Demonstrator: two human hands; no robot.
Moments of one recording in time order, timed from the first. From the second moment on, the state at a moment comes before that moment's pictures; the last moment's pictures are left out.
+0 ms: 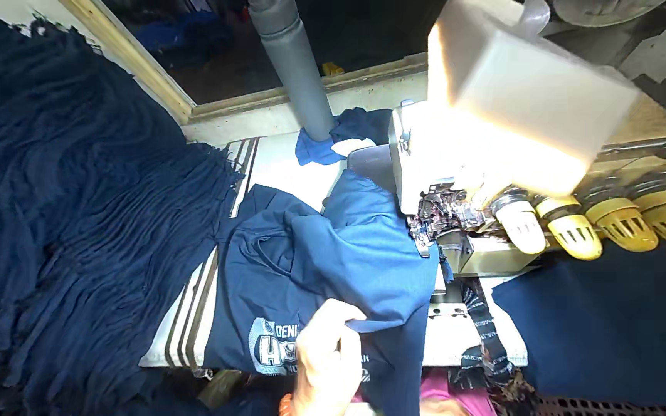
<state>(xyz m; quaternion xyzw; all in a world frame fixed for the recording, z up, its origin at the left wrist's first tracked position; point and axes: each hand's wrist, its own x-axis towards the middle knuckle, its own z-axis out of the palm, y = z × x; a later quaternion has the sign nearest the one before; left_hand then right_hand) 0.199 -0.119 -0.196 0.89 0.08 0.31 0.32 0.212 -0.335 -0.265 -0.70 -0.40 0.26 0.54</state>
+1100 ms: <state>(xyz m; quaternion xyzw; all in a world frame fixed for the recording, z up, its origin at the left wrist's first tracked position) 0.257 -0.131 -0.148 0.94 -0.06 0.19 0.29 0.296 -0.285 -0.198 -0.63 -0.13 0.03 0.77</state>
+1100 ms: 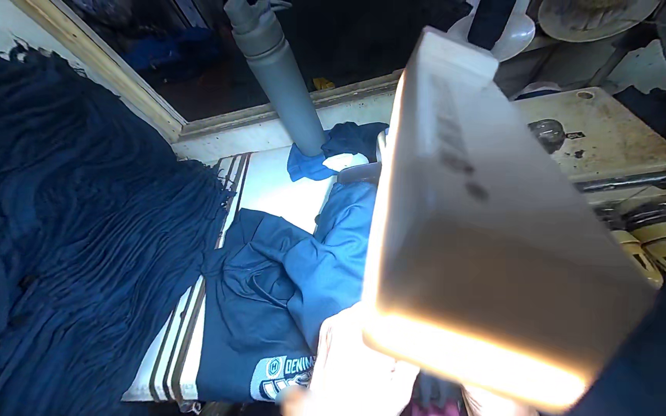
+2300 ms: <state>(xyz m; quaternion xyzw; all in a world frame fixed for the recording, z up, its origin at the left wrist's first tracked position) 0.262 -0.113 -0.155 0.91 -0.22 0.29 0.18 0.283 -0.290 -0.200 -0.53 -0.11 0.14 0.83</state>
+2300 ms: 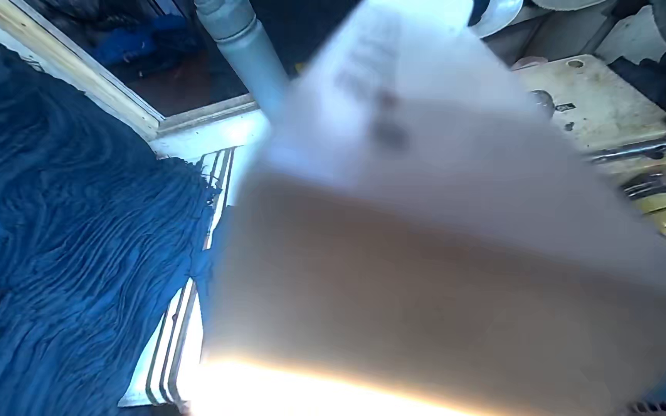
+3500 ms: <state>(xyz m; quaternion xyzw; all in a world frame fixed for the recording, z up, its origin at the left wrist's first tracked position) 0.214 -0.107 -0.130 0.92 -0.01 0.16 0.37 0.309 -0.321 -0.189 -0.76 -0.27 0.02 0.59</state>
